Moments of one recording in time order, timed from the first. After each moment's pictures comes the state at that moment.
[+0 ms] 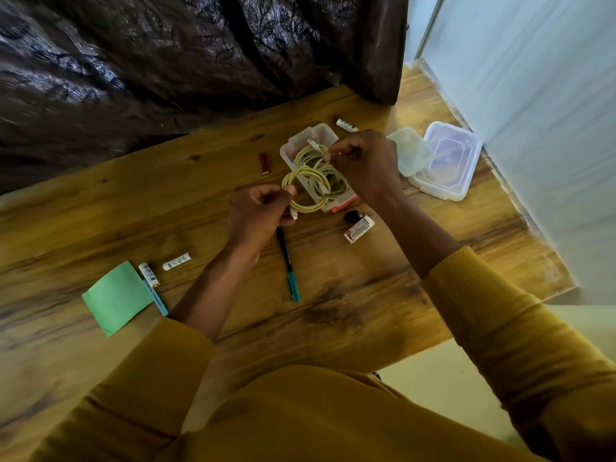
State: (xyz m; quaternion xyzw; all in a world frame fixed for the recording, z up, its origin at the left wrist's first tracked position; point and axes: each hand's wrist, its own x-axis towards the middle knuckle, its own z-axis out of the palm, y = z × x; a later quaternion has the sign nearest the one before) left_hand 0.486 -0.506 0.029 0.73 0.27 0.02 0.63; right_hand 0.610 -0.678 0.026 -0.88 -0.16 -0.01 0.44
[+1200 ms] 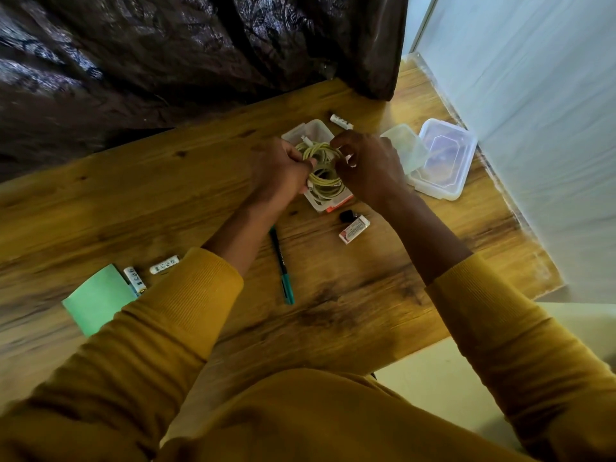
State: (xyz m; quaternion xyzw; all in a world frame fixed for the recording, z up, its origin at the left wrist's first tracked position) left_hand 0.574 -0.522 0.029 0.82 0.26 -0.02 0.51; right_hand 0.616 -0.684 0.027 -0.94 -0.20 0.01 0.28
